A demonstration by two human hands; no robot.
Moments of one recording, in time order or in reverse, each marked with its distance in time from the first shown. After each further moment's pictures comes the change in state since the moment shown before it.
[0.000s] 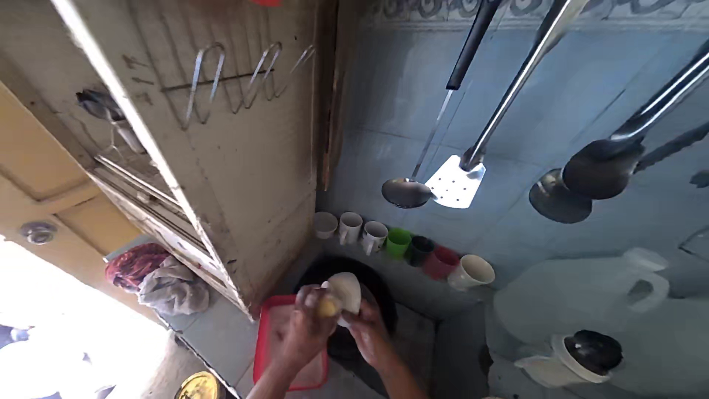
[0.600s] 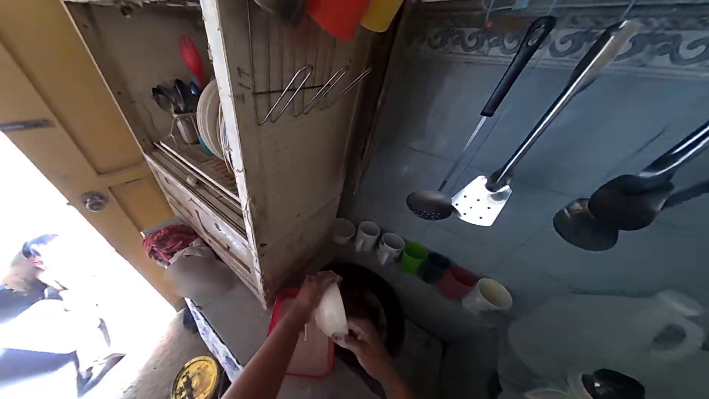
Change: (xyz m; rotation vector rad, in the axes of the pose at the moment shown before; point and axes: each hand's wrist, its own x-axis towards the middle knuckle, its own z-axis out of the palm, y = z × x) left_hand 0.041 -0.016 -0.004 -0.525 0.018 -0.485; right_hand -0.022 -0.004 0.013 -0.475 -0.387 -0.081
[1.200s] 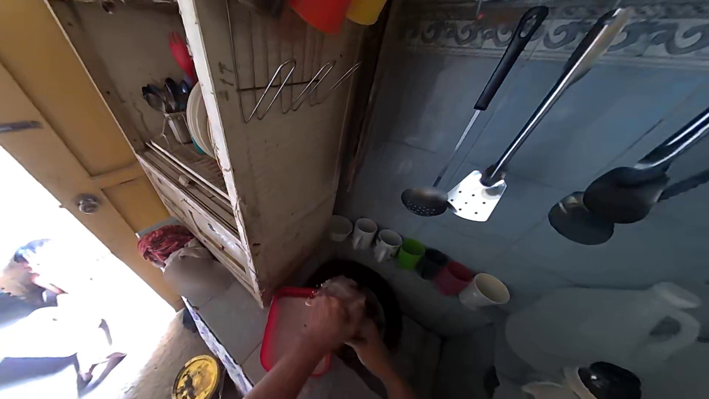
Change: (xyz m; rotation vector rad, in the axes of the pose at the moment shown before) left_hand -0.044 0.011 0.035 0.793 -0.047 0.373; right_hand -0.010 -0.008 -0.005 -0.171 0.137 0.068
